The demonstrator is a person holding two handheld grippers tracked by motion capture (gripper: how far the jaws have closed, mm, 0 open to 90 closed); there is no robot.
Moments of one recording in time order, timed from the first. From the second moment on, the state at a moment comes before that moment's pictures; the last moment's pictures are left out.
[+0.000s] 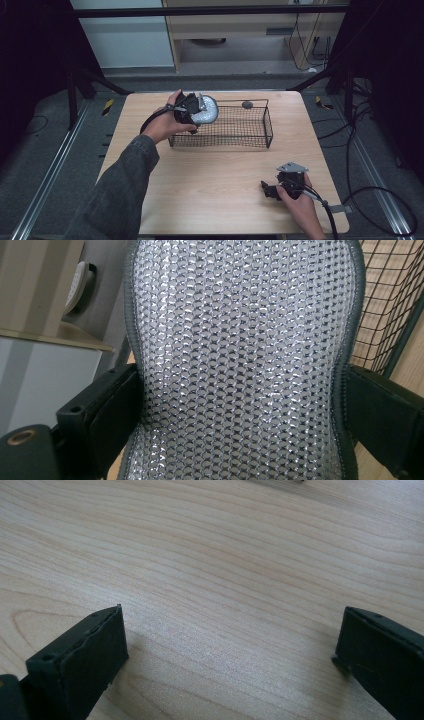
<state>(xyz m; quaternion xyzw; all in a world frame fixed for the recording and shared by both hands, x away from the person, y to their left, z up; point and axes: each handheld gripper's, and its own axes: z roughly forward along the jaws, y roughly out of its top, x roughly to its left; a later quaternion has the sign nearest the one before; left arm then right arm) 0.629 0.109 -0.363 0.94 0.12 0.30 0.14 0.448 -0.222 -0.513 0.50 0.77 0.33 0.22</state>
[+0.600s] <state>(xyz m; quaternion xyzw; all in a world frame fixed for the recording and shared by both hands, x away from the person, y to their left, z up) 0.633 0.105 -0.369 0.94 0.12 0.29 0.13 0.448 -0.222 -0.513 0.50 0.77 0.33 0.22</state>
